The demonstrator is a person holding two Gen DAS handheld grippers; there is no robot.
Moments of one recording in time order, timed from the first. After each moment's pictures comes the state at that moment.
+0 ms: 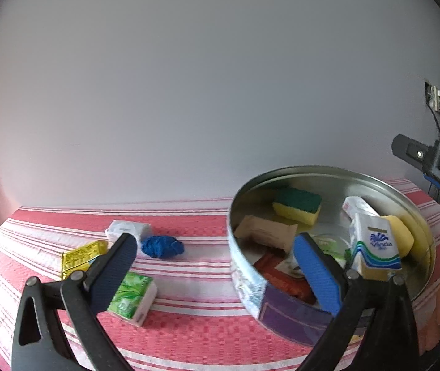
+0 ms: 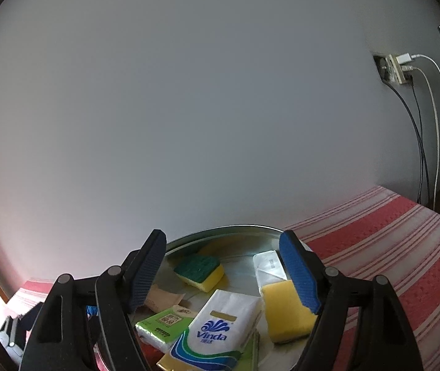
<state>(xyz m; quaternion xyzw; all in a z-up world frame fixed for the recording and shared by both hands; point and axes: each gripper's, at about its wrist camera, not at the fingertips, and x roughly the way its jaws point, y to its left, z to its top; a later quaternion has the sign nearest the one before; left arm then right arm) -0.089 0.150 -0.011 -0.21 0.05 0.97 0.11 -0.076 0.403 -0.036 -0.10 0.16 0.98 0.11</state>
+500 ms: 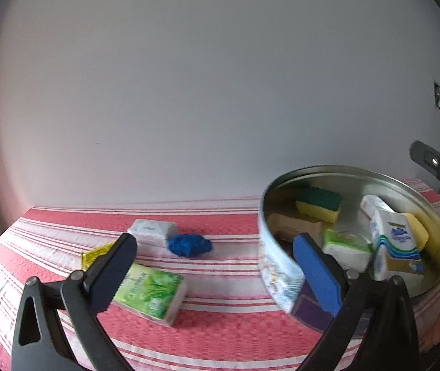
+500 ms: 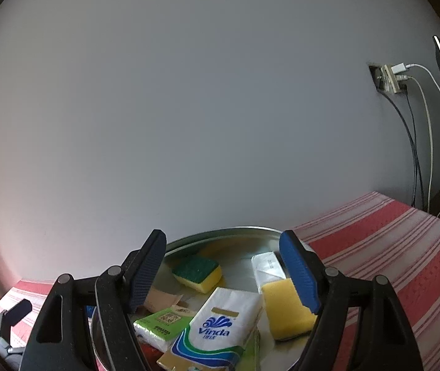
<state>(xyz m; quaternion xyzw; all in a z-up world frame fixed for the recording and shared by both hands) -0.092 0.126 -0.012 -0.21 0.06 0.97 0.08 -0.065 0.390 -0.037 -0.08 0.15 0.98 0.12</state>
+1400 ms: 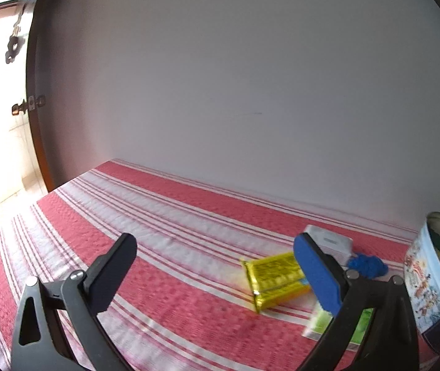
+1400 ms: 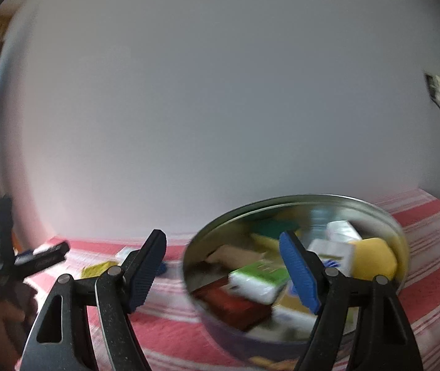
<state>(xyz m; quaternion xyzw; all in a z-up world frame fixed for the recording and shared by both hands) -0.147 -0.060 -0.020 -0.24 -0.05 0.96 -0.09 -0.051 0.293 -0.050 -0.12 0.08 0.99 0.01</state>
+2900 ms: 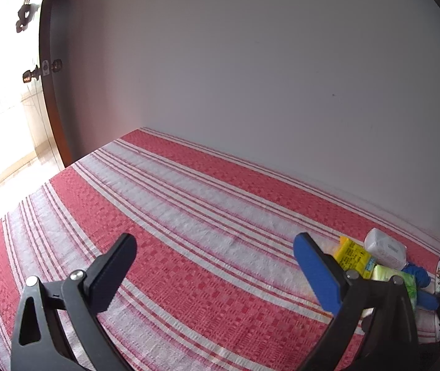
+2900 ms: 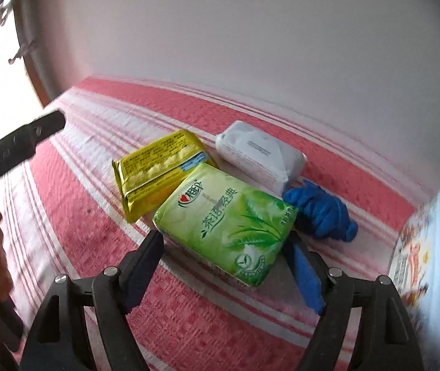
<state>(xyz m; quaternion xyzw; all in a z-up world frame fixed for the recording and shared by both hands) -0.183 -0.123 -0.034 -0.31 -0.08 0.94 -0.13 -0.224 0.117 -0.117 -0.44 -0.10 0.88 -0.16</state>
